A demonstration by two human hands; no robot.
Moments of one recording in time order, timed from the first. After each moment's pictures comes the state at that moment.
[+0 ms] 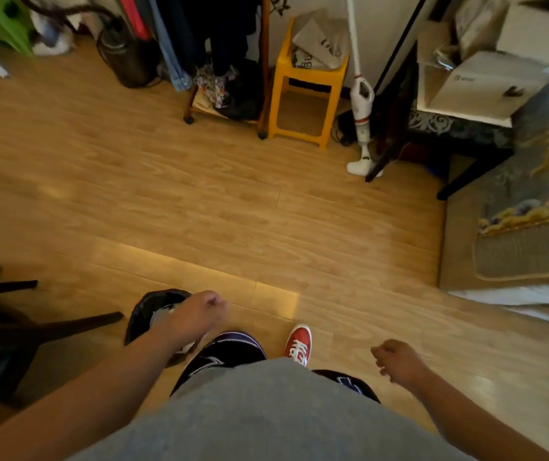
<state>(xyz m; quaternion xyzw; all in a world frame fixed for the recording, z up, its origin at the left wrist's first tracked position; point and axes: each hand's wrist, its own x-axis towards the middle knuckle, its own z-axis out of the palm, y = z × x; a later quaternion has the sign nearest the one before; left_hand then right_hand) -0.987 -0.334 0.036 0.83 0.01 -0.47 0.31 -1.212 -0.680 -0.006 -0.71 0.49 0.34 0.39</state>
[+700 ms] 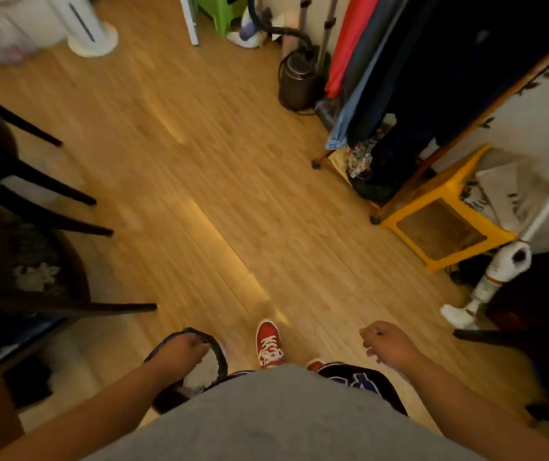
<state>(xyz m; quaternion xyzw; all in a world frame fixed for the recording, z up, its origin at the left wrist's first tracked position) -0.818 -0.204 -0.002 0.78 0.30 -0.43 0.36 -0.717 -0.599 0.022 -0.82 0.22 0.42 0.34</state>
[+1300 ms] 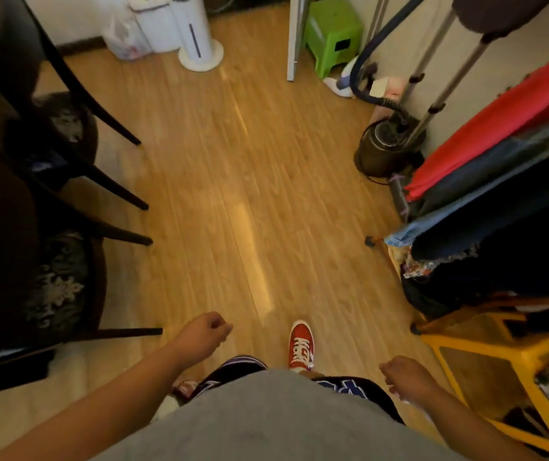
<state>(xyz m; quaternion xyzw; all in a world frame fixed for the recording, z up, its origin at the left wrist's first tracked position) -0.570 -0.166 0.023 0.74 0.41 -0.28 0.46 -0.397 -0.548 -0.032 -0.84 0.08 0.51 0.16</state>
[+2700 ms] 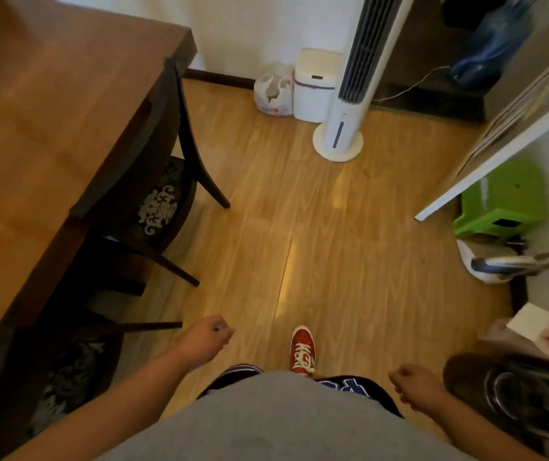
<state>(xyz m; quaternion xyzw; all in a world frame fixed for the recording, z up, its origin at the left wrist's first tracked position) -0.249 0.307 0.021 0.59 0.60 -0.15 0.51 0.103 0.067 -0.013 -0.84 -0.18 0.51 0.00</state>
